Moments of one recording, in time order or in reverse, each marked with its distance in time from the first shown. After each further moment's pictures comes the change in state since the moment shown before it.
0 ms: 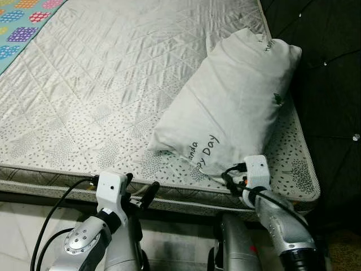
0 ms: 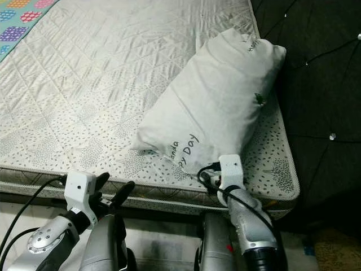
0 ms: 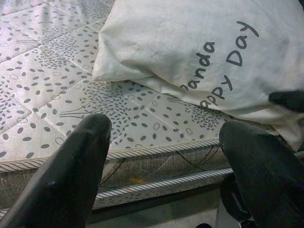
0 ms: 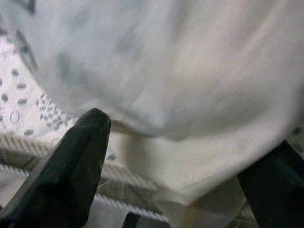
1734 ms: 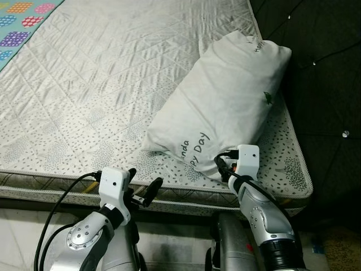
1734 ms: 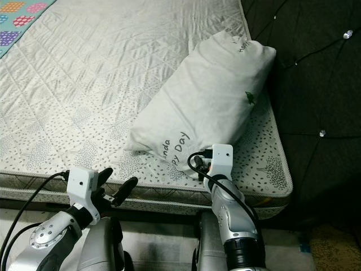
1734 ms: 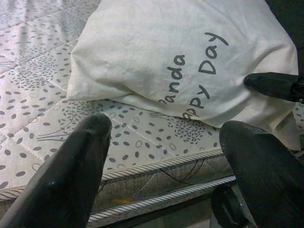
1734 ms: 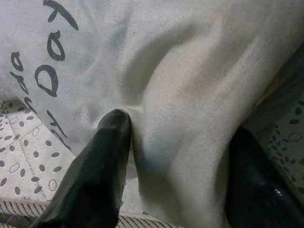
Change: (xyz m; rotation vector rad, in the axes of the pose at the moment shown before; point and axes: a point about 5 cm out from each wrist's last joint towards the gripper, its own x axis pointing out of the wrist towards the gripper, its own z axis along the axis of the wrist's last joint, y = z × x) left arm 0.006 -0.003 0.007 0.012 -0.035 -0.035; right arm 0.013 0.043 0.016 0.150 -0.121 0.013
